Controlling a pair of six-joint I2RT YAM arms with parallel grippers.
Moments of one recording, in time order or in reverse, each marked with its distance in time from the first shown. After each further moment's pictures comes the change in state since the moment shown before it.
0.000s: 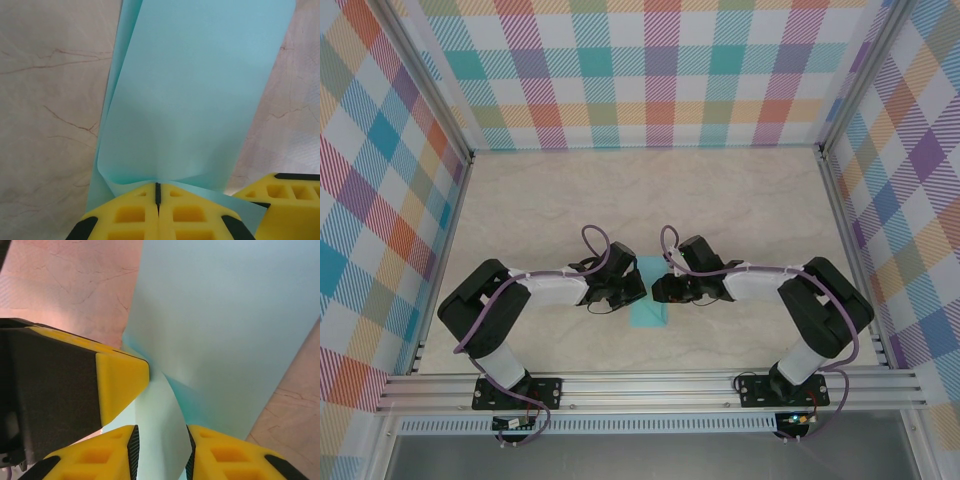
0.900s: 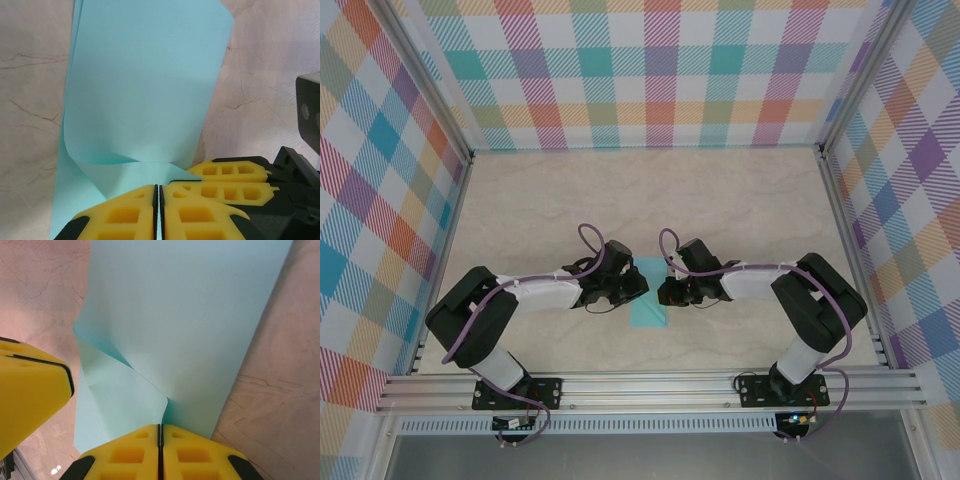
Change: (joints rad) left arm -0.002 -0.076 -0.029 0.045 0.018 0.001; right arm 0.000 0.044 0.001 -0.029 0.035 0.016
